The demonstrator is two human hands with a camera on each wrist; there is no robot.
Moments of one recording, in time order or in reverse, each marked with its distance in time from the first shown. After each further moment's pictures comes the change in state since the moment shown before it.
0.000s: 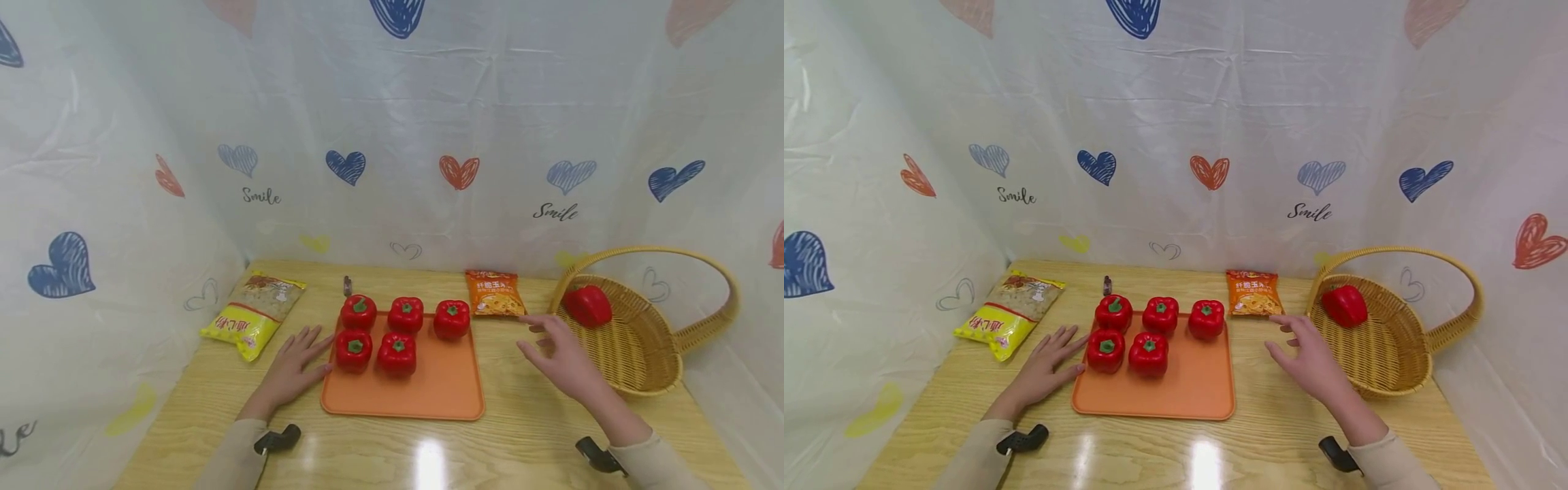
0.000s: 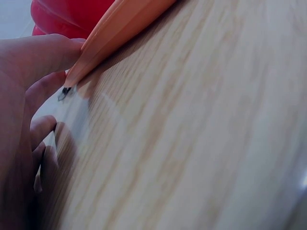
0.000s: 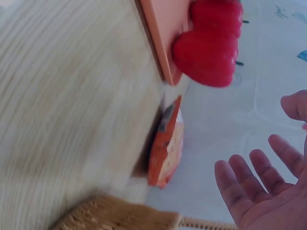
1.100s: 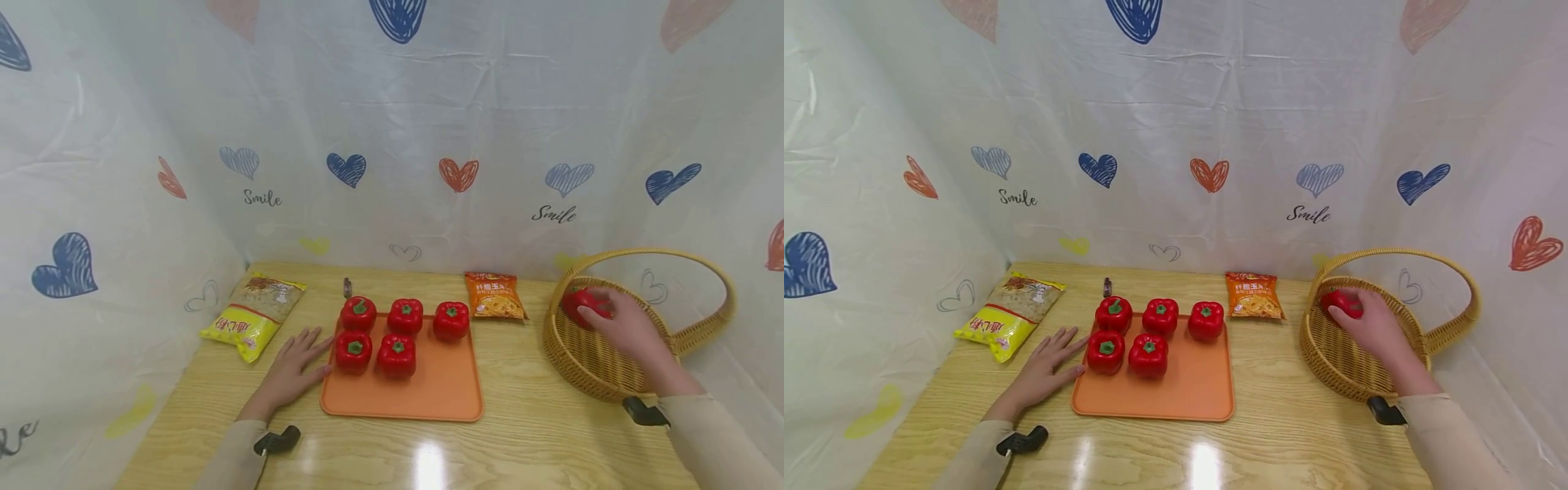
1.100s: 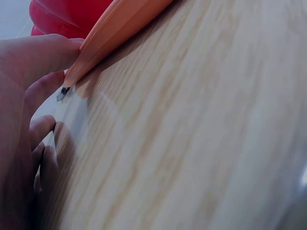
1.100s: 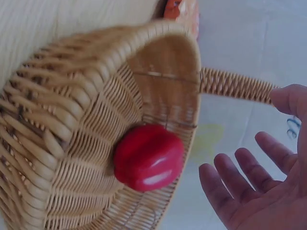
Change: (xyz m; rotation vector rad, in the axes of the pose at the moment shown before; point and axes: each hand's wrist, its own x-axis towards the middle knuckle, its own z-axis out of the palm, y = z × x) left_hand -0.001 0.001 0.000 0.001 -0.002 0.000; right_hand 0.032 0.063 -0.093 -0.159 -0.091 0.256
